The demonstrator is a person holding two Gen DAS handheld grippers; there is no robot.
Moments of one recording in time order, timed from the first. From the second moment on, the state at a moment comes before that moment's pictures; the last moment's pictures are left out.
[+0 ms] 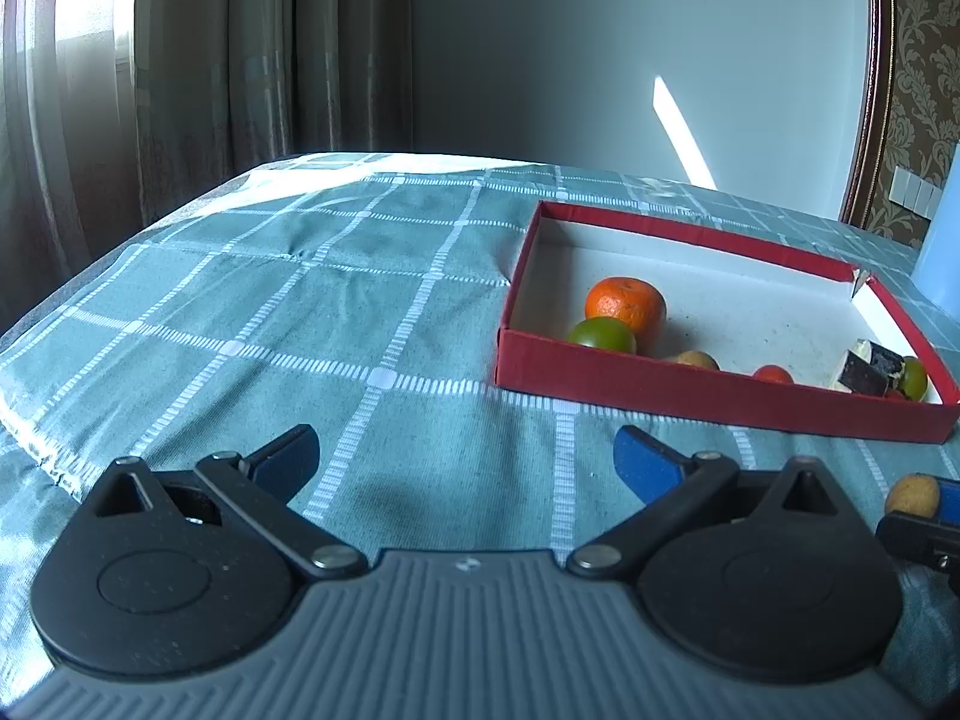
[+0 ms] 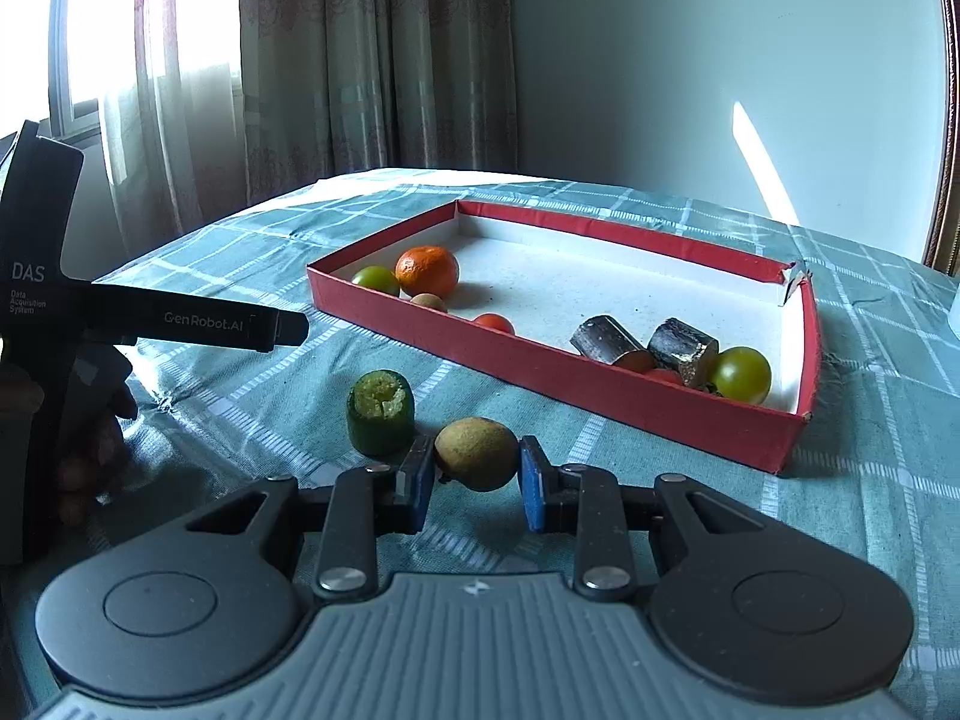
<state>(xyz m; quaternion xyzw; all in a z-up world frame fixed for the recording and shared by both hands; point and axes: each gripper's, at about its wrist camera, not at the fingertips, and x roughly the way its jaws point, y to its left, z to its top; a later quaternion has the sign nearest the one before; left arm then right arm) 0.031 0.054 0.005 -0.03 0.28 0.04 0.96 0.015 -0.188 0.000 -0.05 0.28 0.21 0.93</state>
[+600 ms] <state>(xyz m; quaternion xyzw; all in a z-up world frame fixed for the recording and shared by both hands) 0.033 0.052 0.003 -0.02 0.29 0.03 0.96 0.100 -0.206 0.037 0.00 0.26 0.16 0.95</state>
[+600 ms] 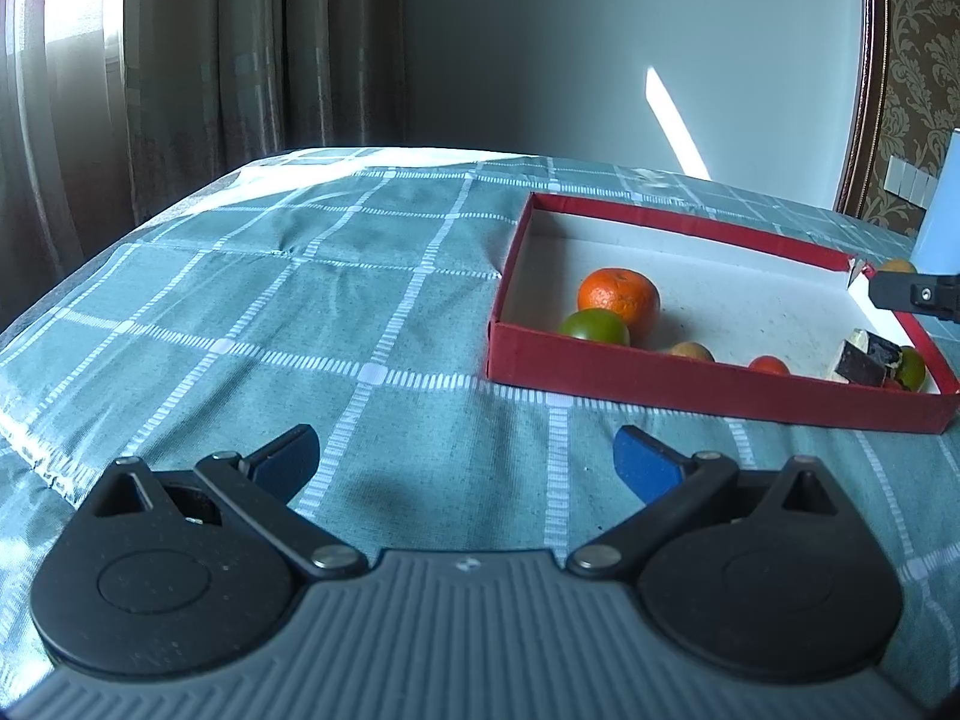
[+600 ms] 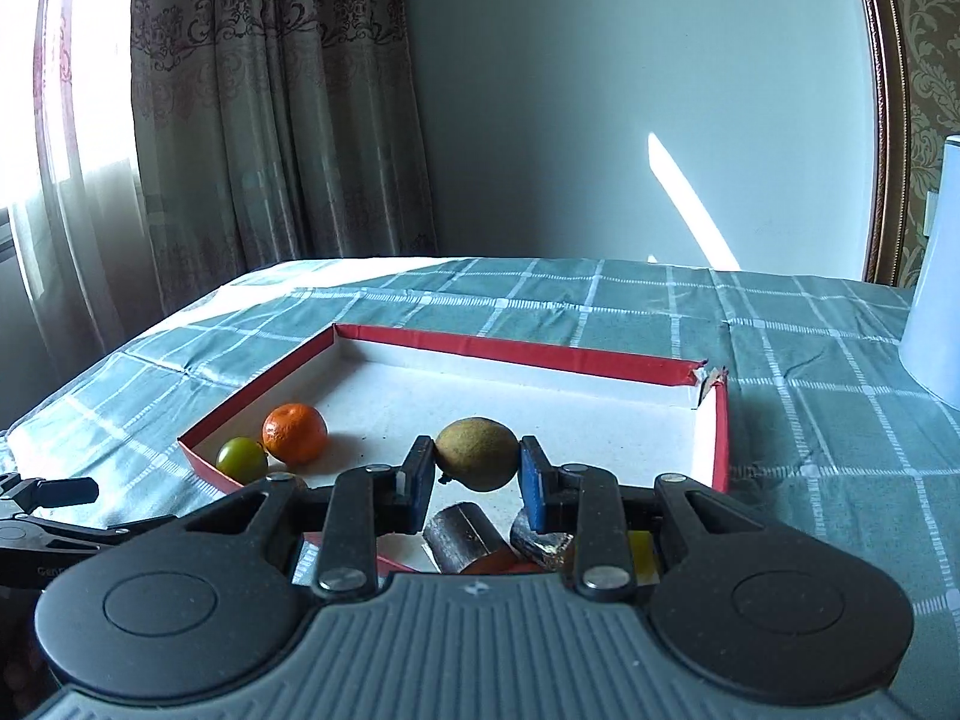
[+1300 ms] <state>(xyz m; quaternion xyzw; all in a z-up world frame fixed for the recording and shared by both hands) 0.034 0.050 0.002 -0.02 0.29 0.02 0.95 0.144 -0.160 -0.004 -0.05 0.29 0.16 0.94</state>
